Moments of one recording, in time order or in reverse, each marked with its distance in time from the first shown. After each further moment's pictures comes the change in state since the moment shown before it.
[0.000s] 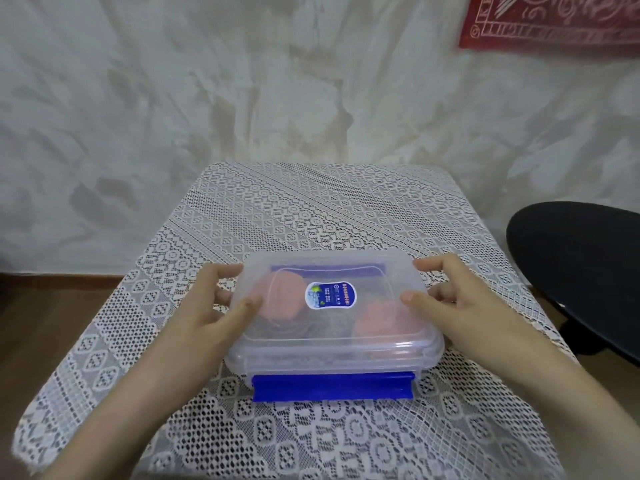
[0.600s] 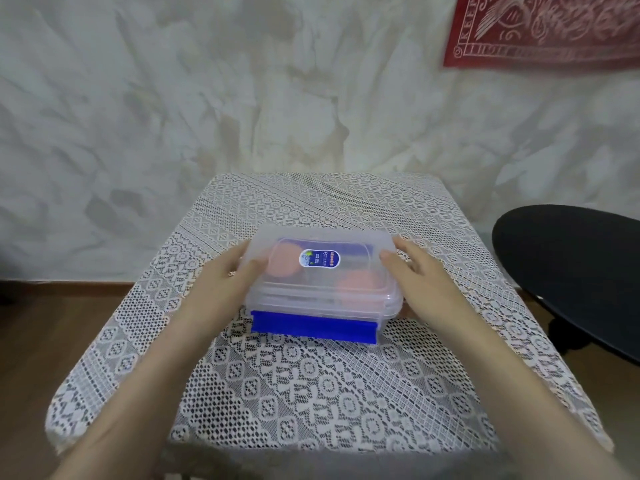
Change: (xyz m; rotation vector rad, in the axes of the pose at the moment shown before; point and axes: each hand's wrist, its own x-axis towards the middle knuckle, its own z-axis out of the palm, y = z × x) left_hand 0.033 0.006 0.008 -0.069 0.031 0.032; right_hand 0.027 -0.002 0.025 0.187 0.121 -0.033
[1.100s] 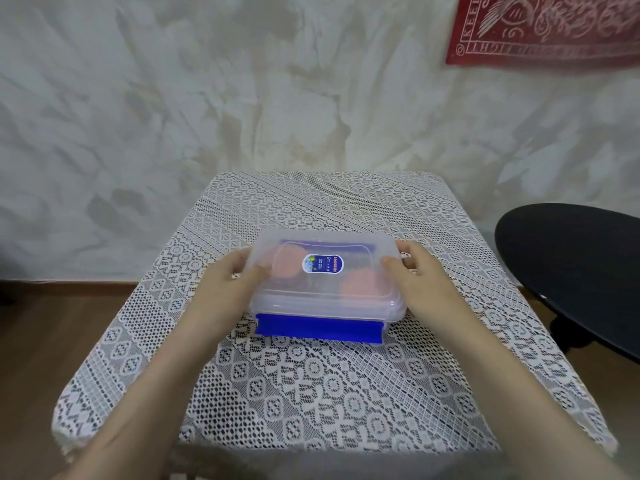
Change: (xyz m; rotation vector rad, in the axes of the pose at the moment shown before) left_hand 0.000 -0.006 0.000 -0.054 0.043 -0.006; right_hand 0.004 0.003 0.006 -0.059 0.061 -0.034
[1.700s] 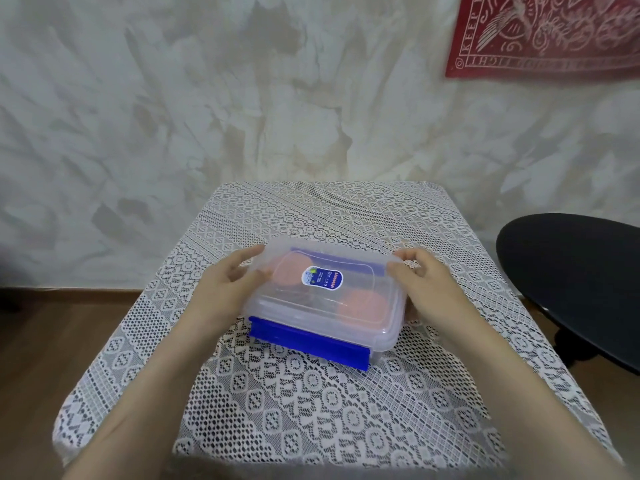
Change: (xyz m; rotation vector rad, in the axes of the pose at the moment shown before) left_hand 0.014 0.003 -0.005 -0.055 0.009 -0.026; right_hand 0.010 -0.004 -0.009 0.067 -0.013 0.047
